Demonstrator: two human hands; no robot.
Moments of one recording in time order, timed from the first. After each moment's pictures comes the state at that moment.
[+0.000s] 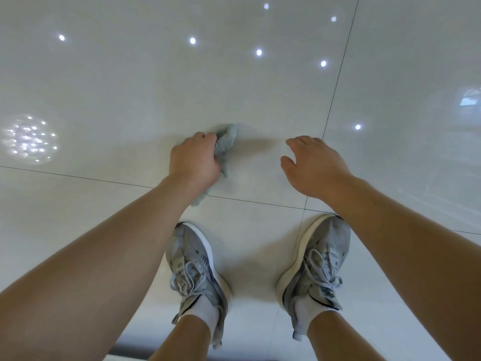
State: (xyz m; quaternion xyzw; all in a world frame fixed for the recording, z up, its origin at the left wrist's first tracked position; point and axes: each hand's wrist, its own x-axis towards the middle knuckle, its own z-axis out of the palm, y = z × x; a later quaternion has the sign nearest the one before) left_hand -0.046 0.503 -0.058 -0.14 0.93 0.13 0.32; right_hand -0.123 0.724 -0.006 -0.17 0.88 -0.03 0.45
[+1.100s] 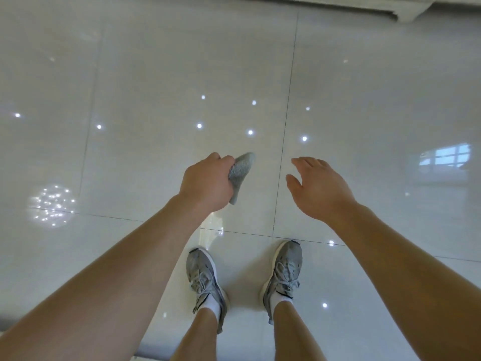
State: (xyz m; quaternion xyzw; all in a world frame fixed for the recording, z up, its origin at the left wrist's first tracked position) left_hand -0.135 0.530 0.311 -0.09 0.95 0.19 0.25; right_hand -0.187 0.751 0.322 -0.17 0.93 -0.08 0.30
